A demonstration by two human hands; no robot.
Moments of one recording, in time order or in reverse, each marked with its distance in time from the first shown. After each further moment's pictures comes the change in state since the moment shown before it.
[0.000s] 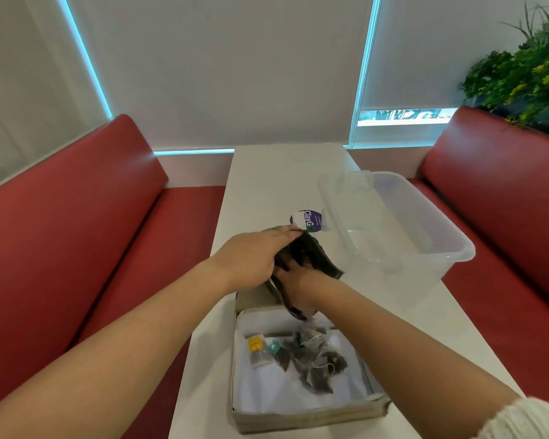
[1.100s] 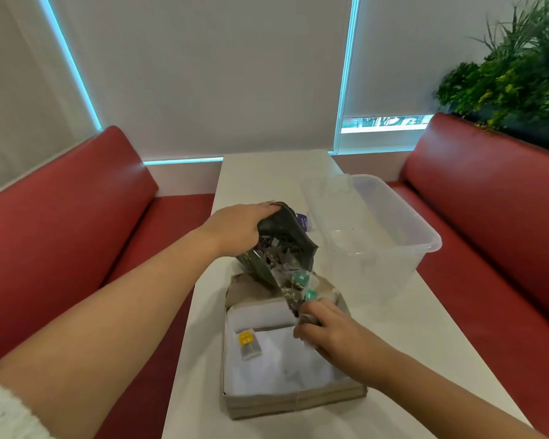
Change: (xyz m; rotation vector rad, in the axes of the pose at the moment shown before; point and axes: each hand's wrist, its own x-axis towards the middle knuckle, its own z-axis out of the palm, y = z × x) left_hand 0.019 0.004 -0.039 0.021 0.007 -0.115; right_hand -0.124 0.025 0.071 0.115 0.621 -0.406
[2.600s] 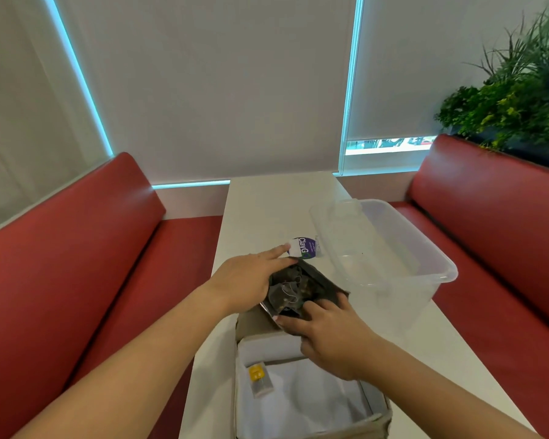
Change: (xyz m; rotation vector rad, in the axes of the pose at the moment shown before) left_hand -0.020 -0.002 0.019 0.116 -0.017 0.121; right_hand 0.061 0.010 -0.020 -0.173 -0.137 0.205
